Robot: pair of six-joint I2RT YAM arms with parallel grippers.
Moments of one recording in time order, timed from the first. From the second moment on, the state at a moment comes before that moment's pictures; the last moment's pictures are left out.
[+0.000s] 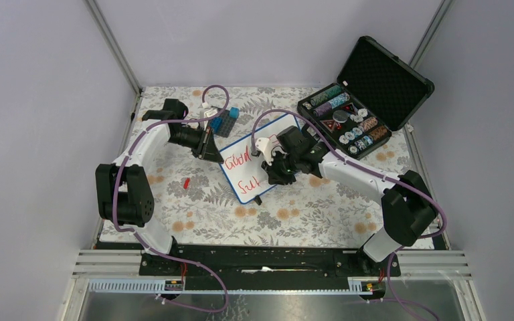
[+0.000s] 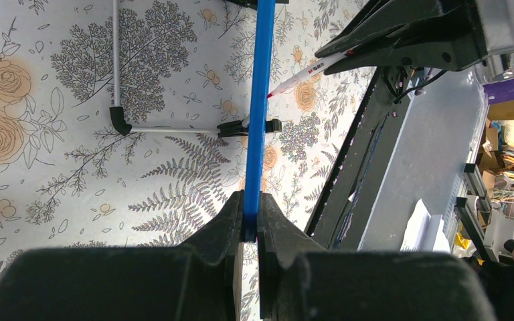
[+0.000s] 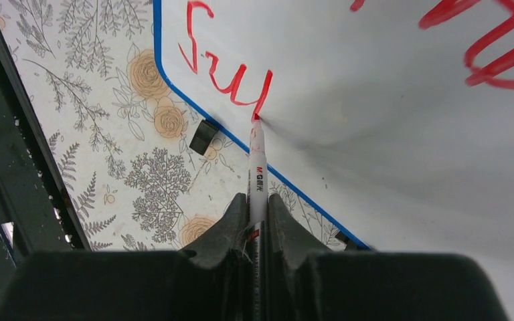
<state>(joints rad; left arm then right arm) -0.08 1.67 1.35 -1.02 1.00 0.47 0.73 1.59 1.12 -0.48 -0.38 -0.36</state>
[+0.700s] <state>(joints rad) -0.08 1.67 1.35 -1.02 1.00 0.47 0.72 1.59 1.18 -0.48 -0.38 -0.36</state>
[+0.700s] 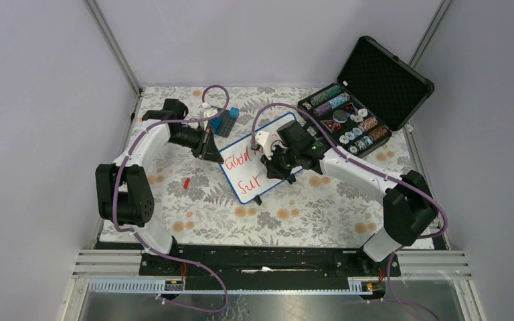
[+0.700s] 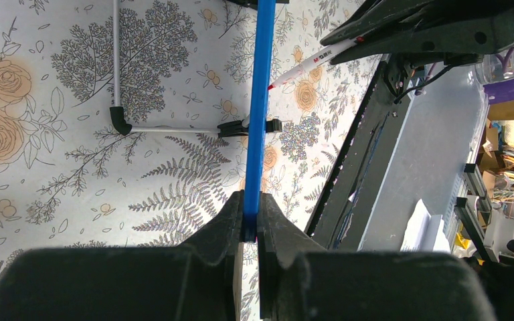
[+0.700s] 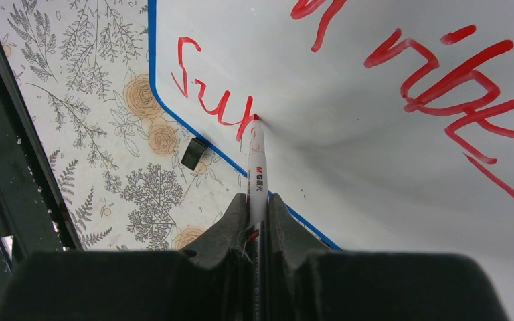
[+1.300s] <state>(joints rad) -0.08 1.67 1.35 -1.02 1.00 0.47 0.69 1.59 1.20 -0.49 -0.41 -0.37</state>
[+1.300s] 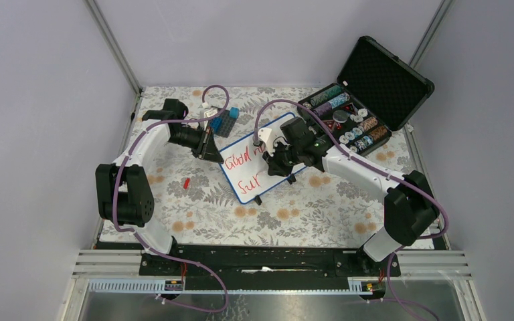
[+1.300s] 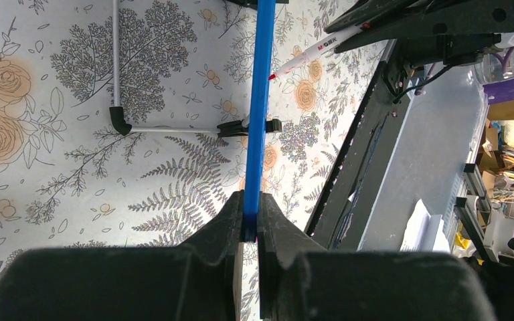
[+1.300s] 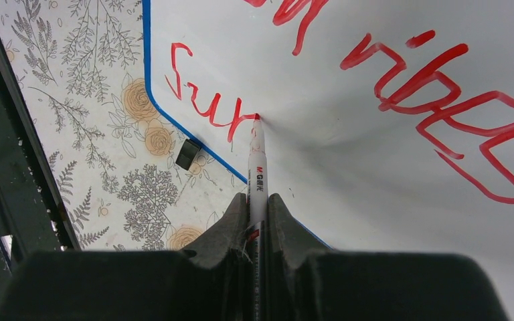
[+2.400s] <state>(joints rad) -0.08 1.67 1.35 -1.02 1.00 0.47 0.69 1.58 1.11 -0.50 -0.40 -0.38</state>
